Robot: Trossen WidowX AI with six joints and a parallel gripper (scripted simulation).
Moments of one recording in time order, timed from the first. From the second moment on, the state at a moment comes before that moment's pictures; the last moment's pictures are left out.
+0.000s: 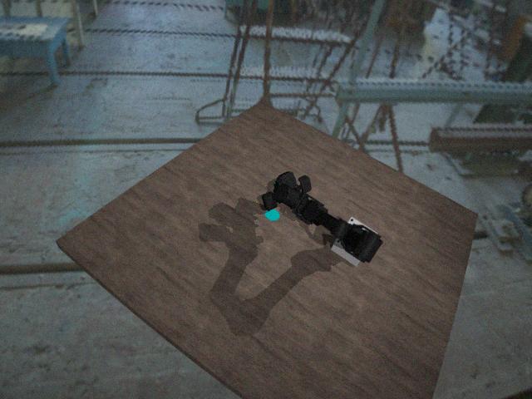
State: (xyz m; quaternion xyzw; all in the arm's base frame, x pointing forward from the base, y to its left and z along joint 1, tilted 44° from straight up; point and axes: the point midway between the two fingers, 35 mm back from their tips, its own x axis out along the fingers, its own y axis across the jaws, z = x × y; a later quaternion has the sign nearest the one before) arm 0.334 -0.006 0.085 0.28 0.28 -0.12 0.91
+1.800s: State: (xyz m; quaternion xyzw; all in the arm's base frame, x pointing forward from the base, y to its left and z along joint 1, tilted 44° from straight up) arm 0.302 -0.006 0.112 0.37 0.10 -0.13 0.91
